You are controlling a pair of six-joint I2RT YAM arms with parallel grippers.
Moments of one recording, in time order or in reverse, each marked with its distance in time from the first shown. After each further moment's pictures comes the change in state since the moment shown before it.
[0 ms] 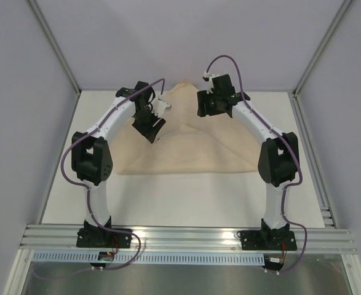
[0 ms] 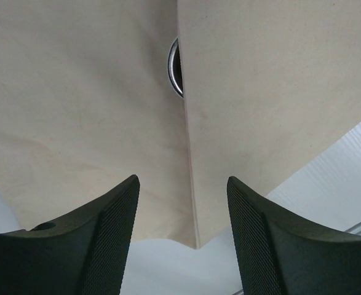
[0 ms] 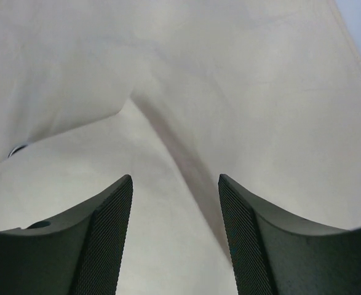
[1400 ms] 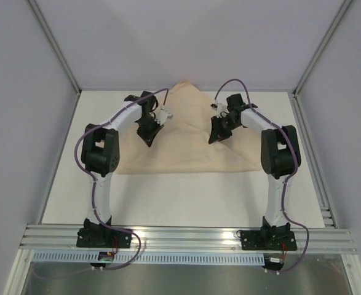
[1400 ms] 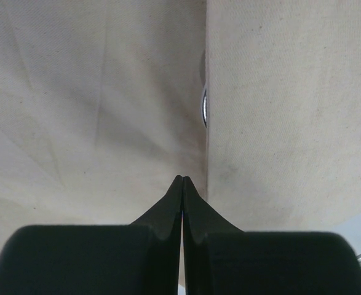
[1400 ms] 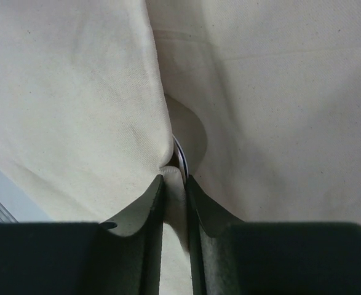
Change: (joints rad) left arm 0.006 0.164 -0.040 0.084 0.018 0.022; right arm -0.159 0.061 -0.244 -0.113 -0.465 -0.169
